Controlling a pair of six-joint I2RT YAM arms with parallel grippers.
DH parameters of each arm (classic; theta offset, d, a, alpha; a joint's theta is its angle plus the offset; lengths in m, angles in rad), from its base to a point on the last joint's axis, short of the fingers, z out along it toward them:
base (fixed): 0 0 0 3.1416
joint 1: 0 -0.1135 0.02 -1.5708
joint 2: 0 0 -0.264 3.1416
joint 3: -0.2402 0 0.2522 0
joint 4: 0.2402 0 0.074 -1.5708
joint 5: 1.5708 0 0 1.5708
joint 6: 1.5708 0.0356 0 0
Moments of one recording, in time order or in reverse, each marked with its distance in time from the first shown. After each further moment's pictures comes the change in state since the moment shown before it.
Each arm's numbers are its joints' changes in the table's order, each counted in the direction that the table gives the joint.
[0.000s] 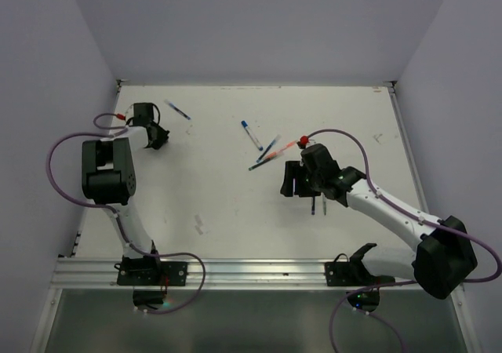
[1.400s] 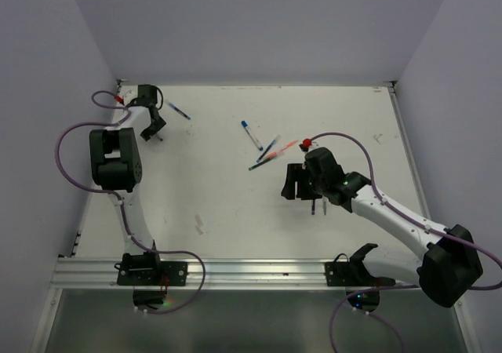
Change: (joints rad) left arm 0.028 -0.150 -0.351 0.323 -0.294 0.102; right arm 0.000 0.062 0.050 -0.023 -0.027 -0.003
